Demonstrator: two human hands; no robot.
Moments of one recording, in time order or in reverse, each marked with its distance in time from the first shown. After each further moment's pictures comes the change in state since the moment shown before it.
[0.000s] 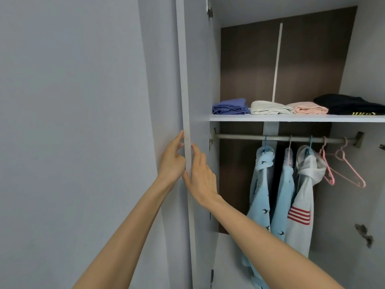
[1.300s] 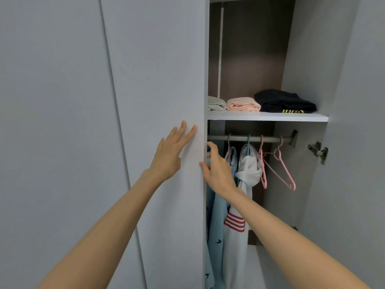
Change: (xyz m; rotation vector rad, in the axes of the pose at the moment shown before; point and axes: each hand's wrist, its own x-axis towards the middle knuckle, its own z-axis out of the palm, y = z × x) left_hand 0.109 0.007 0.297 0.787 -0.228 0.515; right_hand 0.051 0.336 -0.118 0.181 0.074 0.068
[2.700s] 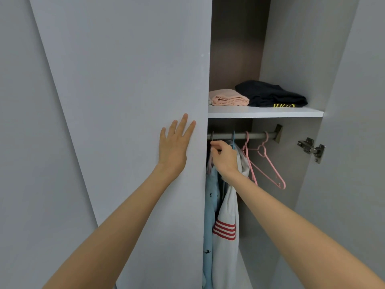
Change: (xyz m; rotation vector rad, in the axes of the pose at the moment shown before) left_hand 0.112 -0.017 0.090 0.187 0.090 0.040; right_hand 0.100 0.093 0.018 0.056 0.197 0.411
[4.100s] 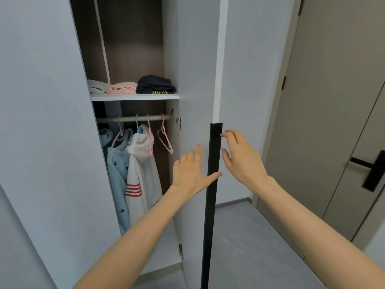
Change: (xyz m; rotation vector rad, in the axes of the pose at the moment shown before) left_hand -0.187 0.440 -0.126 -0.348 -0.168 0.130; right_hand -0.266 0.061 -0.465 -0.810 0.125 -0.338
